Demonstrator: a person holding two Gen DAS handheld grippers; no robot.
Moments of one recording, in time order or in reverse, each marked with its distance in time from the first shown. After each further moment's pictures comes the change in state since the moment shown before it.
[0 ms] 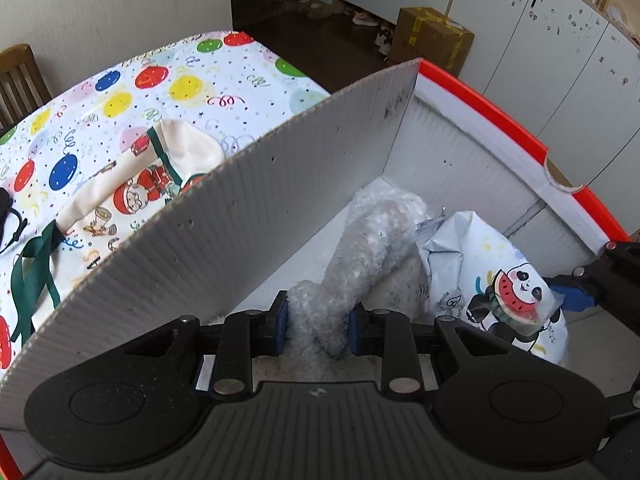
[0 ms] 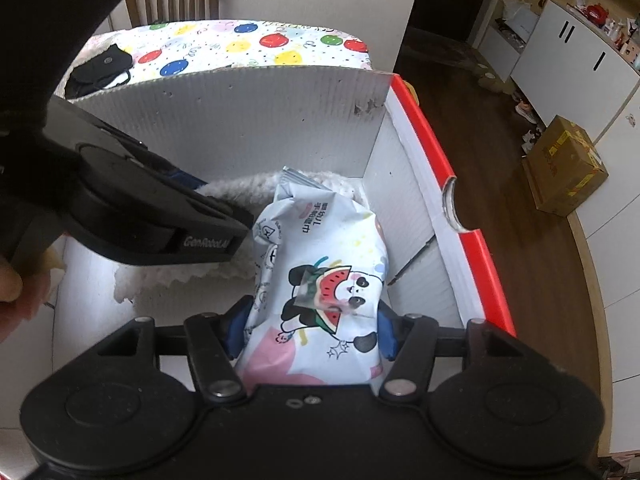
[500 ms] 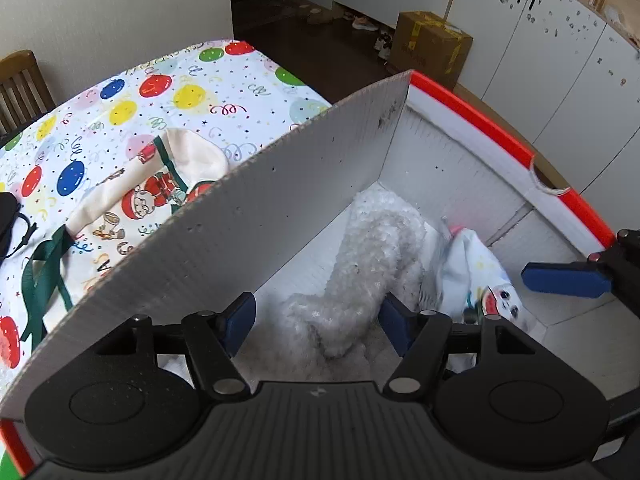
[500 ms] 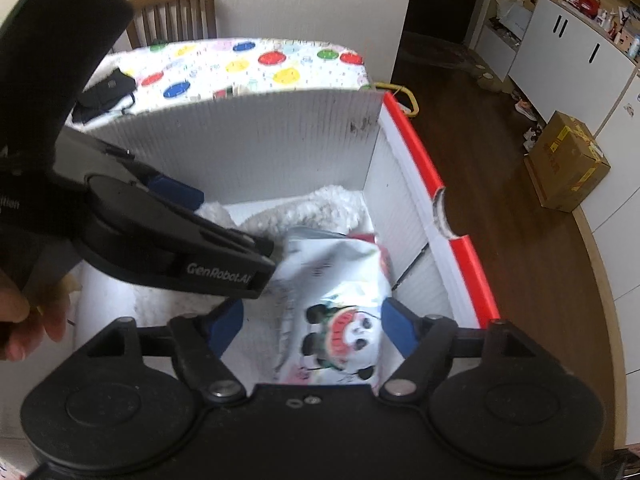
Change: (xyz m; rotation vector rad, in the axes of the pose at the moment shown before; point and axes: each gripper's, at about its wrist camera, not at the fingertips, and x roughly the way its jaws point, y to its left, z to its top) left arm -0.004 -0.004 -0.001 0.005 0.002 0.013; right arm -0.018 -0.006 0.003 0.056 -0.046 0.039
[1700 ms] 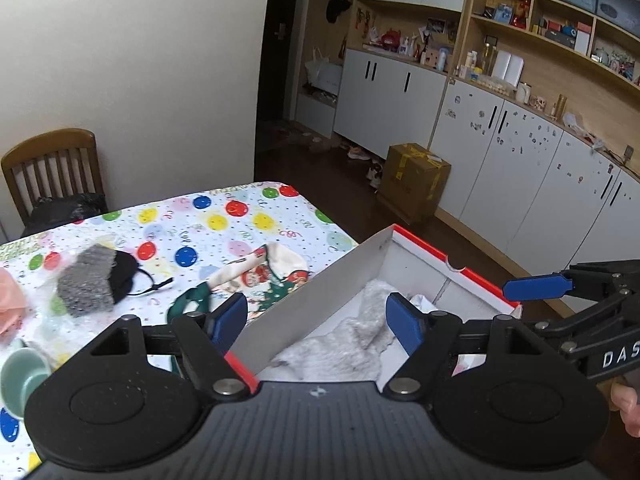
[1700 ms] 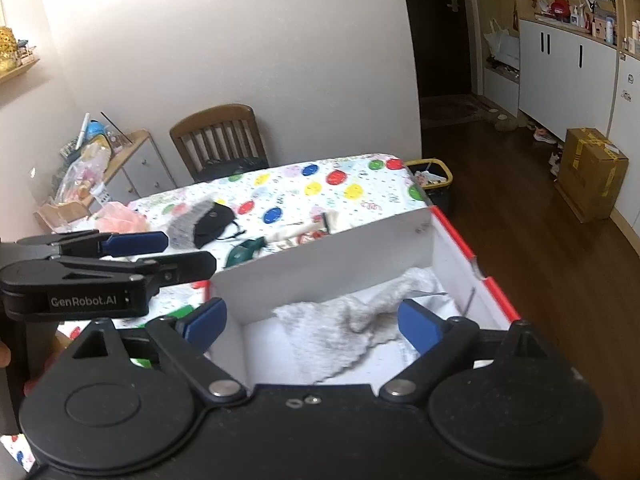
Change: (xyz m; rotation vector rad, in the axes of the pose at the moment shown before) left arm -0.199 0.059 -0.068 -0.043 -0.406 -0.051; right arm -0.137 0.044 -0.011 0.199 -0.285 0.188
